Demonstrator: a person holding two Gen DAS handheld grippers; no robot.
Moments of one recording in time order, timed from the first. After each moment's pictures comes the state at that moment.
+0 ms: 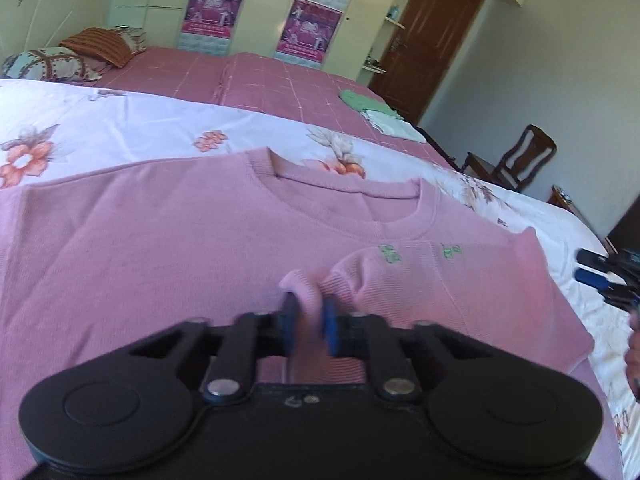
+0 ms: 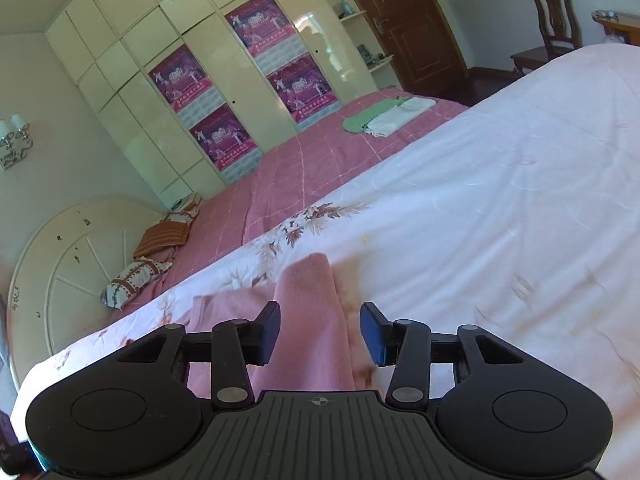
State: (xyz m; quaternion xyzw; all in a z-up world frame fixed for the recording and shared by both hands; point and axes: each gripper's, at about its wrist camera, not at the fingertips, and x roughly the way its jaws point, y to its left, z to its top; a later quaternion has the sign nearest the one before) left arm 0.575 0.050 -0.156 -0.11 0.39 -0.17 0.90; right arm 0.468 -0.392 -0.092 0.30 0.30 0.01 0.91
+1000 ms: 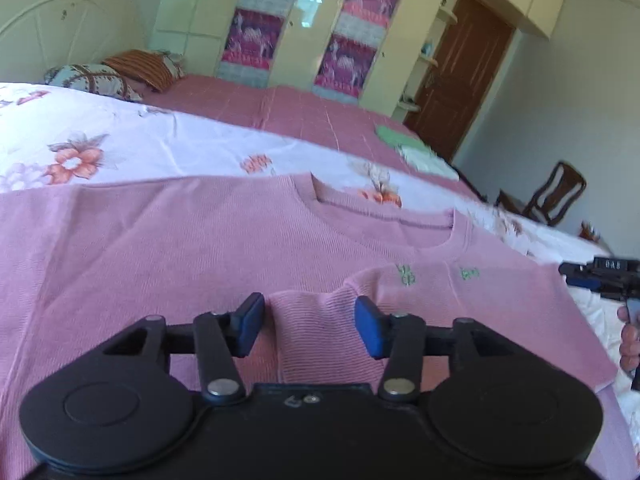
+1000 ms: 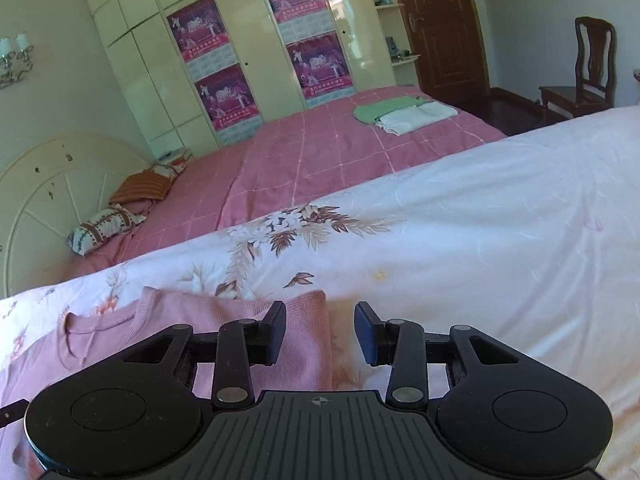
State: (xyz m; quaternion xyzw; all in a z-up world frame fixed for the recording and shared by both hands) left arm 0.561 0.060 -0.155 -0.10 0.35 -0.11 0.92; right arm 0.556 -0.369 -0.120 0.18 0.34 0.02 0.92
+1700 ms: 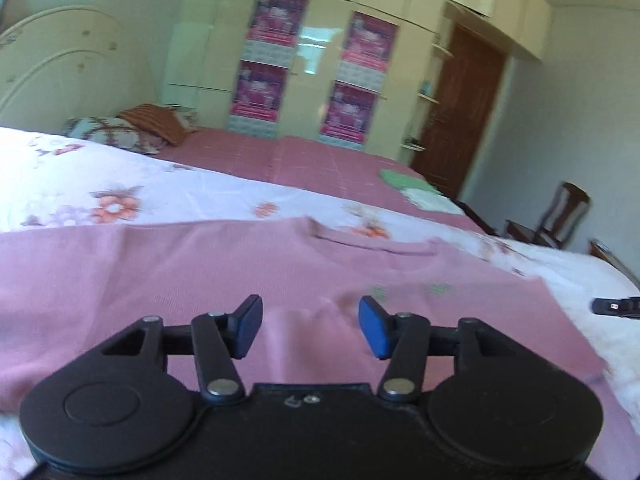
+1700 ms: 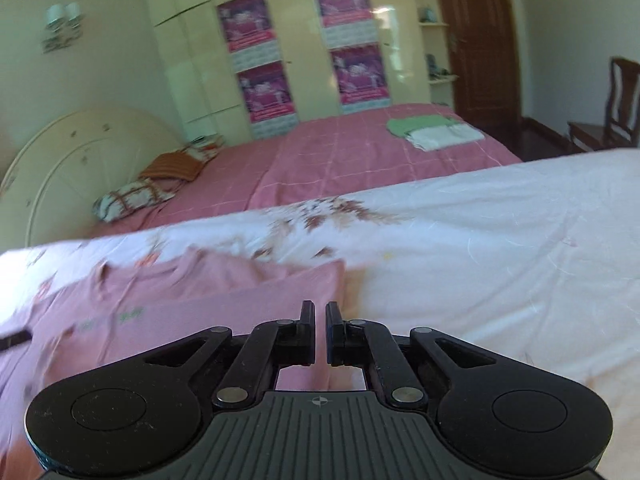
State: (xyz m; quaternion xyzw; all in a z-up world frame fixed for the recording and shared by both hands) left arm 0.489 0.052 -0.126 -0.09 0.28 -0.10 0.95; right arm 0.481 -0.365 -0.098 0.12 0.32 0.08 0.94
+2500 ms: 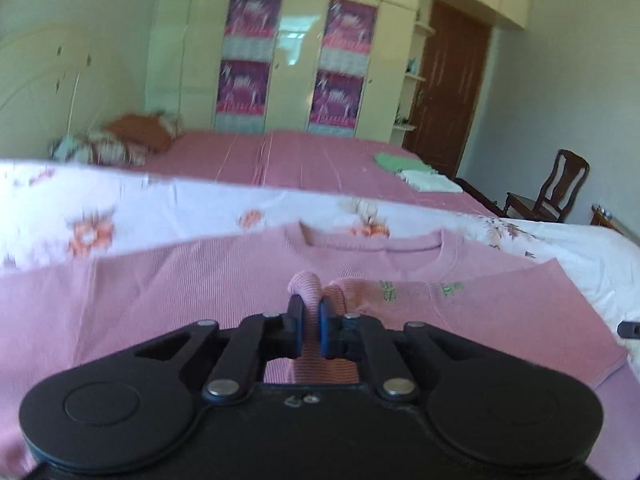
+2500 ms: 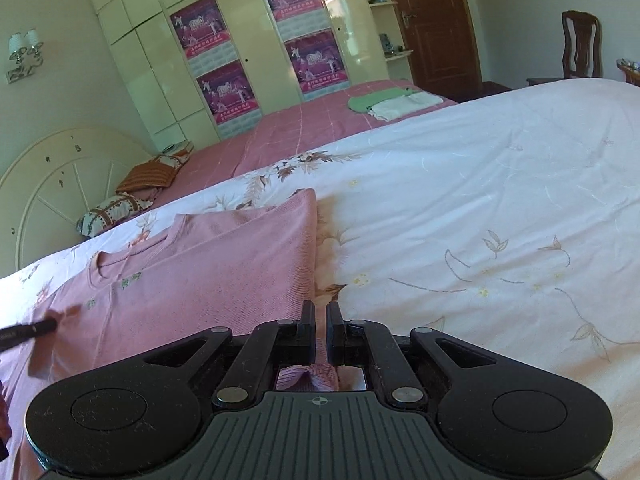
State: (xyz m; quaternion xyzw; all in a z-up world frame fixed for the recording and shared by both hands) left arm 0.530 0.047 -0.129 -0.03 0.28 -0.10 0.95; right arm 0.446 -0.366 -0.130 0.19 0.33 0.02 0.92
